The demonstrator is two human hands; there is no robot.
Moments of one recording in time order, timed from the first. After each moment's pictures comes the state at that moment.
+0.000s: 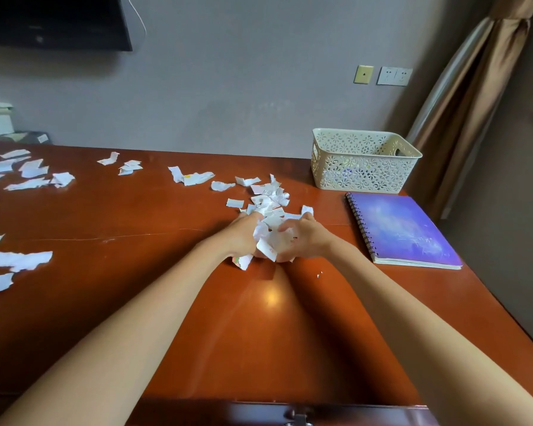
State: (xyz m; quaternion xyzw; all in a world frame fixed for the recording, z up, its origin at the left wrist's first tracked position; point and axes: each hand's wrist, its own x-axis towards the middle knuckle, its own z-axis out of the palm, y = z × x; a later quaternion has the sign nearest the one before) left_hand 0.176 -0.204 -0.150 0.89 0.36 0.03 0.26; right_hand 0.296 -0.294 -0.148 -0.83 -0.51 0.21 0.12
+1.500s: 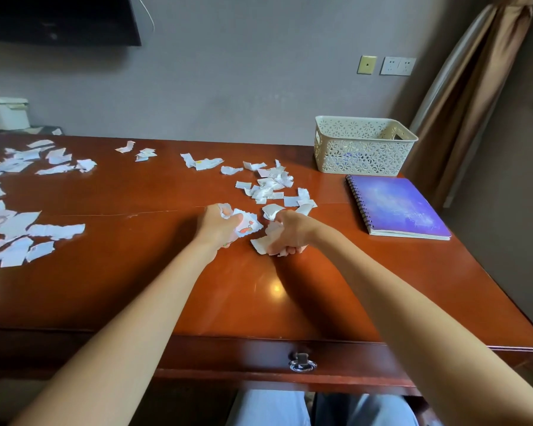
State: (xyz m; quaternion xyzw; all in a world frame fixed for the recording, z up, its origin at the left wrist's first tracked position) left_hand 0.118 -0.241 -0.148 0.69 0.52 0.24 0.44; right_hand 0.250 -0.312 -0.142 -0.79 -0.50 0.33 0.14
